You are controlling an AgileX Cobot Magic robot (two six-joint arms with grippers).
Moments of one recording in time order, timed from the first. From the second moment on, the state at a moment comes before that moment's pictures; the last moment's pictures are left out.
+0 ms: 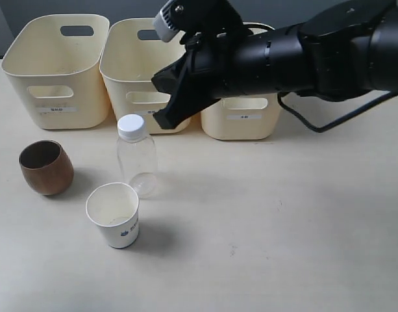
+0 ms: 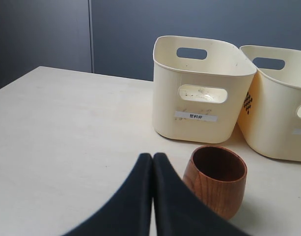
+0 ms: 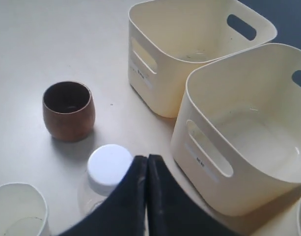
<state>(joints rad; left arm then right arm) 0.10 0.01 0.00 0.04 0.24 -0.15 0.64 1.61 -1.08 1.37 0.32 -1.64</state>
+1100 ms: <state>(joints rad) 0.10 0.01 0.00 0.04 0.24 -0.15 0.65 1.80 -1.18 1.51 0.49 -1.64</state>
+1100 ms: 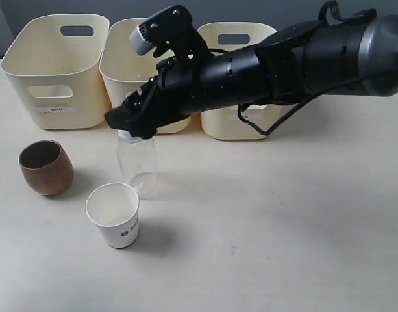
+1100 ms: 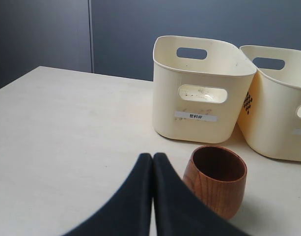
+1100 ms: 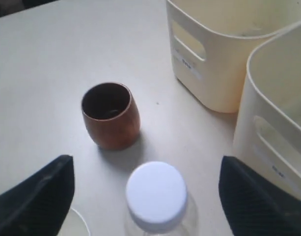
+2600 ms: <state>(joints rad) 0.10 0.01 0.00 0.04 0.24 -0.15 0.69 1.91 -1.22 1.42 0.44 -1.60</state>
